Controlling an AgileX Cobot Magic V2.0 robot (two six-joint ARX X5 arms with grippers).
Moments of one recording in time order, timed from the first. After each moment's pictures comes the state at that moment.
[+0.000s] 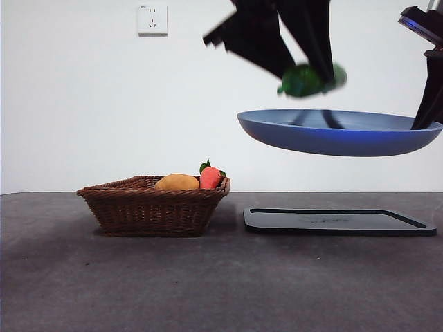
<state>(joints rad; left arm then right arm) -0.95 1.71 1.52 -0.65 0.03 -0.11 0.03 1.25 0.95 -0.74 -0.47 0.17</state>
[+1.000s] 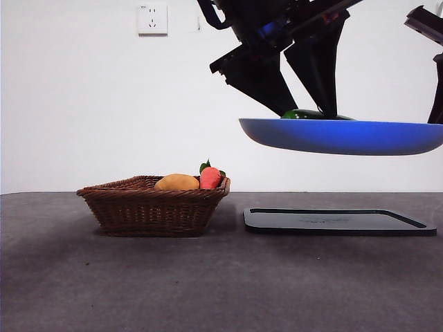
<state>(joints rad) -0.95 1.77 1.52 -0.66 0.03 -0.06 0.03 1.25 0.95 -0.83 -0.49 0.22</state>
